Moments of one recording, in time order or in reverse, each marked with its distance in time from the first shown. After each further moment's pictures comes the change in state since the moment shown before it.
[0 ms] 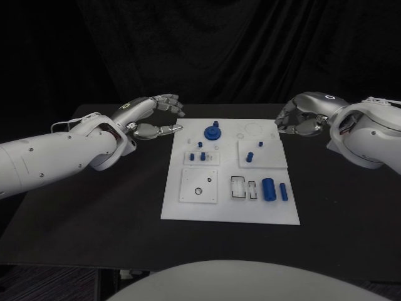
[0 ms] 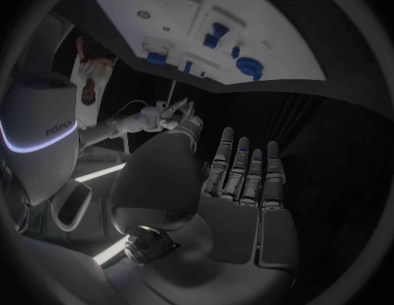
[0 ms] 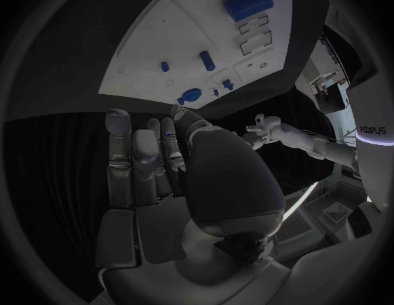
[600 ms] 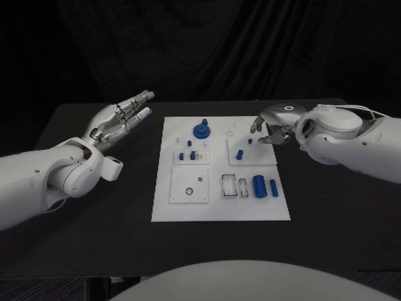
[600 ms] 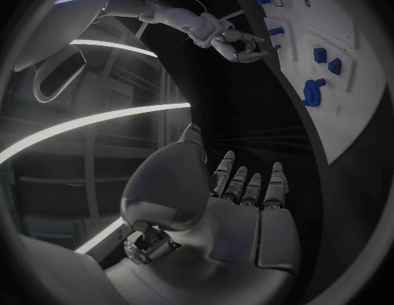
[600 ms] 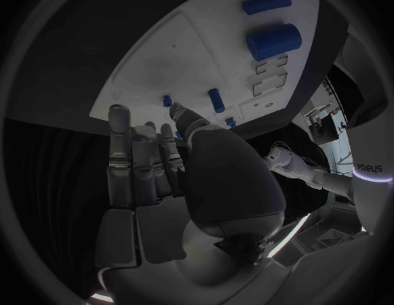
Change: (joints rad) left arm -0.038 -0.073 -0.001 0.138 0.774 0.354 0.113; left_hand 0.019 0.155 -0.320 0.001 0.004 -0.391 -0.067 -0.019 -0.207 -0.389 -0.032 -0.125 -0.268 -0.266 0.015 -0.082 -0.206 0.016 -0.233 0.041 -0.025 -0.587; right arm -0.076 0.064 0.000 -0.090 -0.174 0.067 0.010; right_hand 0.017 -0.016 0.007 -0.013 0.000 -0.102 -0.009 -0.042 -0.038 -0.028 0.031 -0.140 -0.209 -0.051 0.019 -0.057 -0.098 0.016 -0.023 0.019 -0.108 -0.017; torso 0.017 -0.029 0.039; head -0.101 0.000
